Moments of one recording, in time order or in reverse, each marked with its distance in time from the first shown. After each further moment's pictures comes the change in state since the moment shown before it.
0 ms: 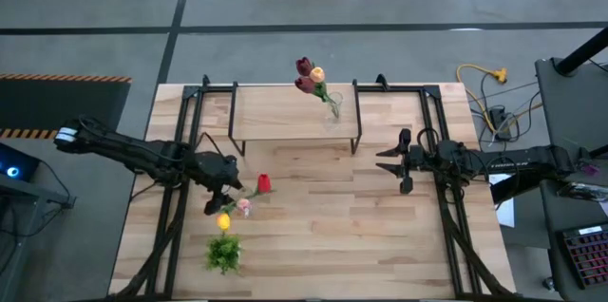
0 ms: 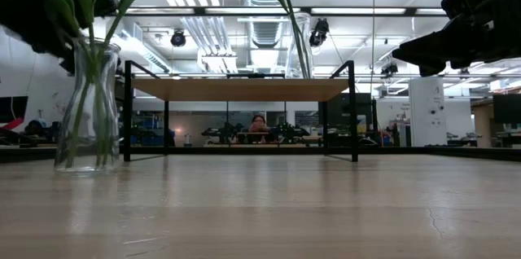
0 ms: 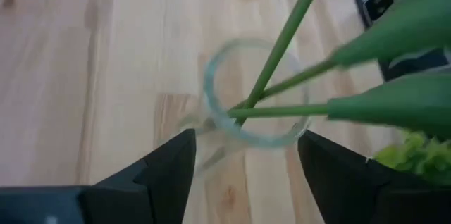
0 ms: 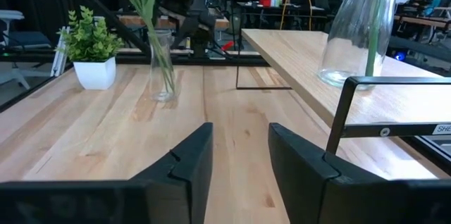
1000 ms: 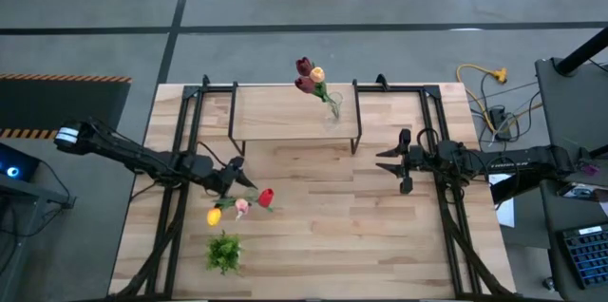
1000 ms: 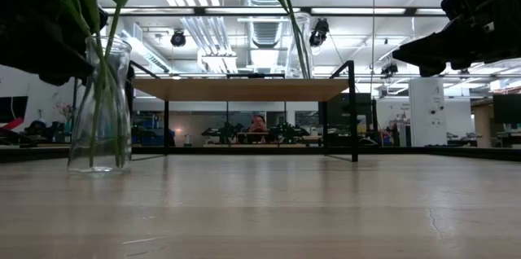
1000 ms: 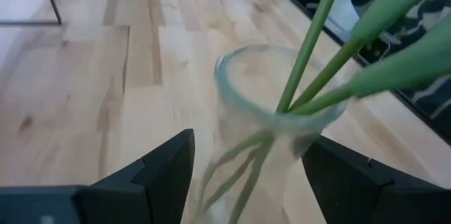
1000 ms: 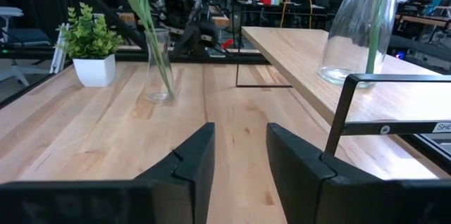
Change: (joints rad) left arm 0.000 0.000 -0.382 0.774 -0.055 0.189; right arm 0.000 0.000 0.000 -0.008 0.000 -0.005
